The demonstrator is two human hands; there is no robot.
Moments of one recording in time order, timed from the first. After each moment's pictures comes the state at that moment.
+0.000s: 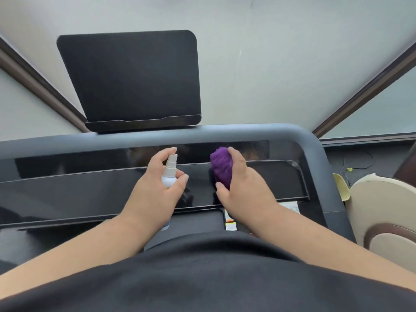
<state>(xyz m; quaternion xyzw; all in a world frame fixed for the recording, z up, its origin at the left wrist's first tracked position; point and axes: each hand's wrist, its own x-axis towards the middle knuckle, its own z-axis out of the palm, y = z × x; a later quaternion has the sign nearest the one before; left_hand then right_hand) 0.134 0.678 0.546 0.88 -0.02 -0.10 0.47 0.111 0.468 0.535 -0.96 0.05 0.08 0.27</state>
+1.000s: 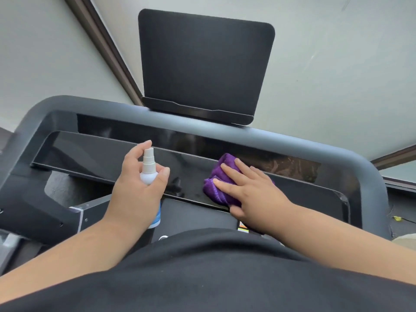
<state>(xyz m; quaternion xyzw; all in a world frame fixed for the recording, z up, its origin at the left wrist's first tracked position) 0.101 0.732 0.556 0.87 0.18 0.06 0.45 0.156 0.476 0.503 -0.92 -0.35 0.15 0.06</state>
